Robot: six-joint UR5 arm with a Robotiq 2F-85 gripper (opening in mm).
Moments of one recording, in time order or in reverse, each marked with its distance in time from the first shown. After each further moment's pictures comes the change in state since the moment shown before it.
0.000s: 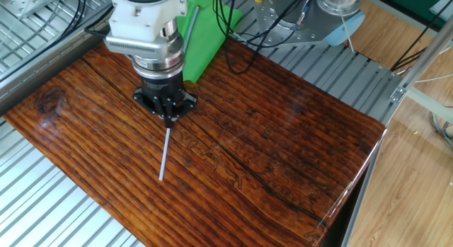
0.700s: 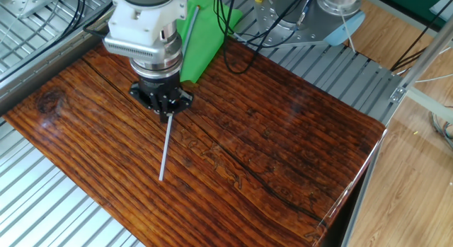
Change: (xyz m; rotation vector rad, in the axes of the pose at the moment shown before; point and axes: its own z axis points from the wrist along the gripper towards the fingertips) arm 0.012 -0.010 0.008 0.023 0.057 -0.052
